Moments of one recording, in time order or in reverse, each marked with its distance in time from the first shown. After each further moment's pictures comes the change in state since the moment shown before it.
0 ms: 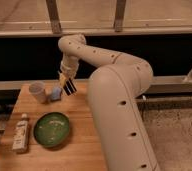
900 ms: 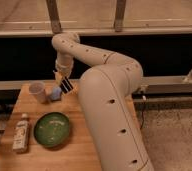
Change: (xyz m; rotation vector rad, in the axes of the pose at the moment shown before) arm -0.030 0.015 0.005 0.009 0.019 -0.125
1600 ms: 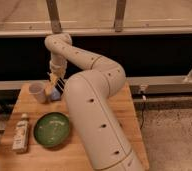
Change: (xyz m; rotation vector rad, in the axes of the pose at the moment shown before) arm -0.030 0.004 0.033 -0.038 0.054 -0.074
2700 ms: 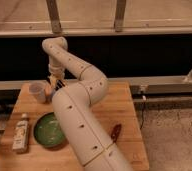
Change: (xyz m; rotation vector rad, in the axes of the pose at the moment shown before) arm -0.001 -0.021 0.040 -0.029 0.118 0.036
